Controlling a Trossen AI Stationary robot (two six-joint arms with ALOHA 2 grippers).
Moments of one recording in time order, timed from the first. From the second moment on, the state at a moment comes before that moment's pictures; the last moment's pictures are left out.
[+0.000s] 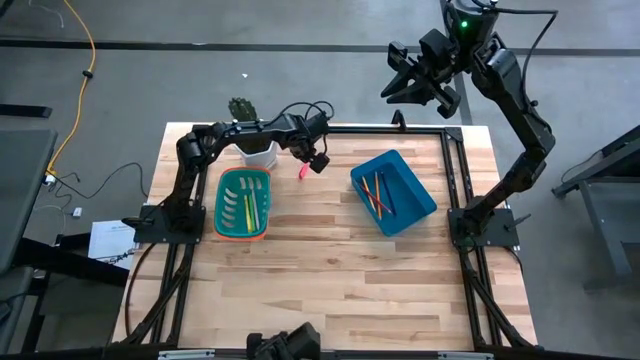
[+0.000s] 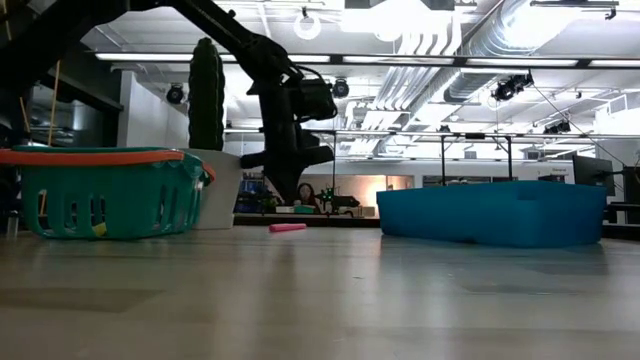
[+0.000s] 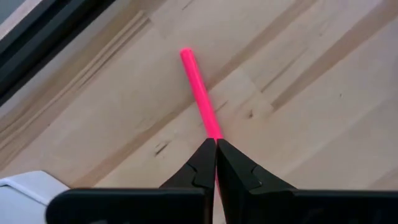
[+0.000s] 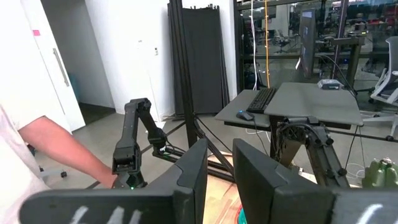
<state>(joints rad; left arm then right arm) 0.61 2.08 1.60 -0.82 -0.14 -0.34 -0.72 1.58 2.16 -0.69 -1.32 -0.05</state>
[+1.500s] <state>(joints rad) 0.62 2.09 1.60 -0.79 -0.04 -0.37 -0.73 1.58 2.16 -0.69 -1.32 -0.06</state>
